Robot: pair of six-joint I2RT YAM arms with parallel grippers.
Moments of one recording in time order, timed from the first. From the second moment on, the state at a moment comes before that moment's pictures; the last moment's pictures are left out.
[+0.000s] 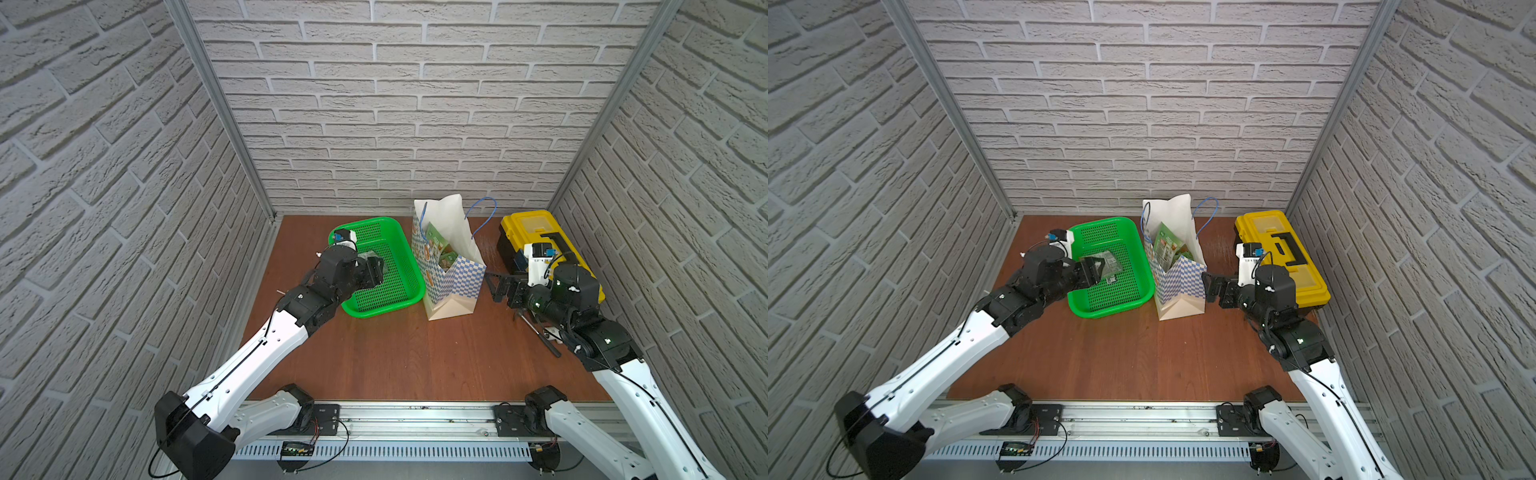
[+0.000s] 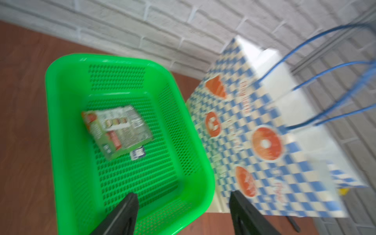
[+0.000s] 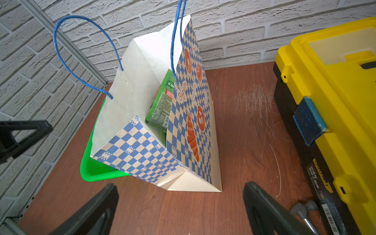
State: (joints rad) left arm -0.48 1.08 0.96 -0.46 -0.11 -0.64; right arm 0.25 0.77 0.97 -0.67 -0.06 0.36
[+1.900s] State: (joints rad) left arm -0.21 1.16 0.95 -0.73 -0.23 -0.77; right arm 0.25 0.82 1.01 -0.65 -0.09 0.36
